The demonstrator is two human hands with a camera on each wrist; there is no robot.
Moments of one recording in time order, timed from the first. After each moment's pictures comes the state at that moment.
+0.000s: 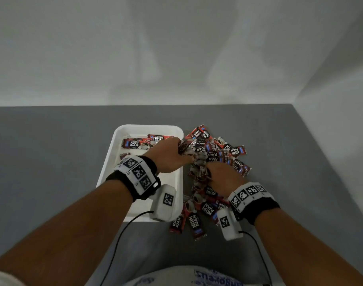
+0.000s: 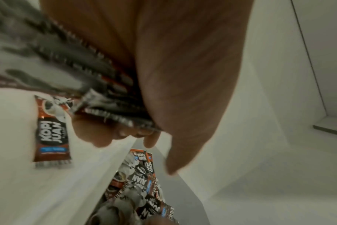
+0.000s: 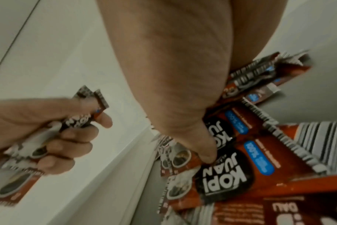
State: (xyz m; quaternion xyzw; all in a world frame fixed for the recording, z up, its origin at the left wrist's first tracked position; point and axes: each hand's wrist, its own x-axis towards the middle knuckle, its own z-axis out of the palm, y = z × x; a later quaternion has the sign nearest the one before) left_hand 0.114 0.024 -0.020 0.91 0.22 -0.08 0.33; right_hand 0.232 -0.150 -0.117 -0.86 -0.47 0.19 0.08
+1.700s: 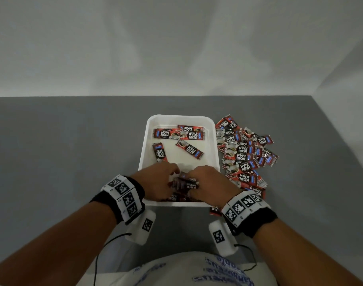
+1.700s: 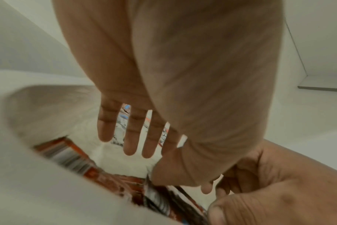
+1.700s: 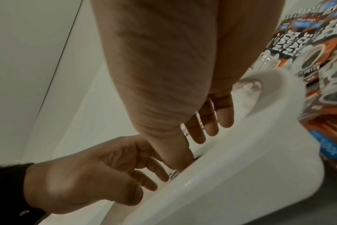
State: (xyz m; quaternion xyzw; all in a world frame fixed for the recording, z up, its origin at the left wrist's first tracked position) left_hand -0.034 0.088 -0.059 0.93 0.14 -0.21 0.26; right_hand 0.085 -0.081 -0.074 -0.80 -0.52 0.25 0.17
